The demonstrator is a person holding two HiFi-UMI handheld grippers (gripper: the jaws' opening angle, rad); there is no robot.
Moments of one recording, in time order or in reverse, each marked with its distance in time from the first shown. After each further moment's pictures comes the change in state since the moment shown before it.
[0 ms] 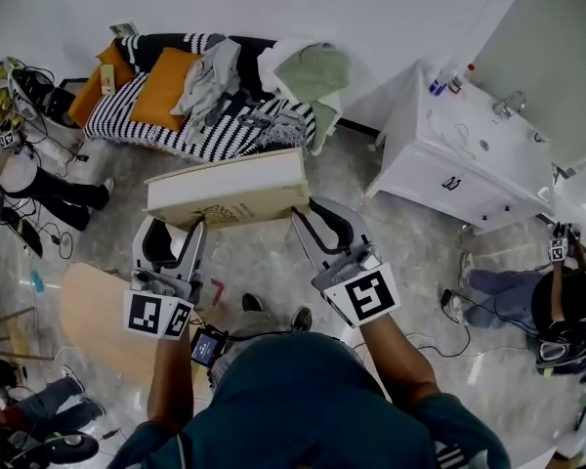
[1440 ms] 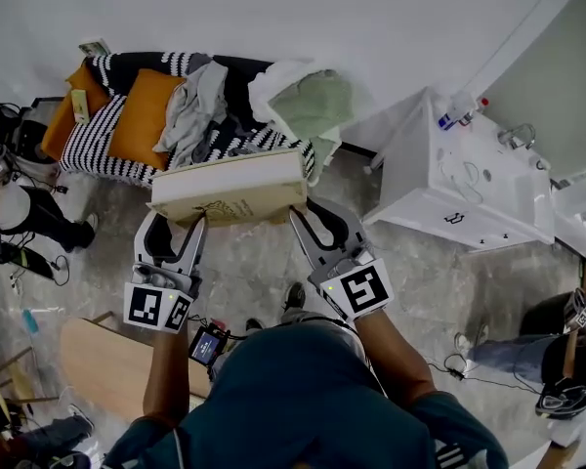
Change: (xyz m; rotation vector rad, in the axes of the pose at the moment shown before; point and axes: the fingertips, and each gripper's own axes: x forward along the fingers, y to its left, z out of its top) left arm 0.240 0.176 -0.074 -0.077 0.053 -0.066; right arm 0.239 -0.159 -0.065 -0.005 0.095 -0.071
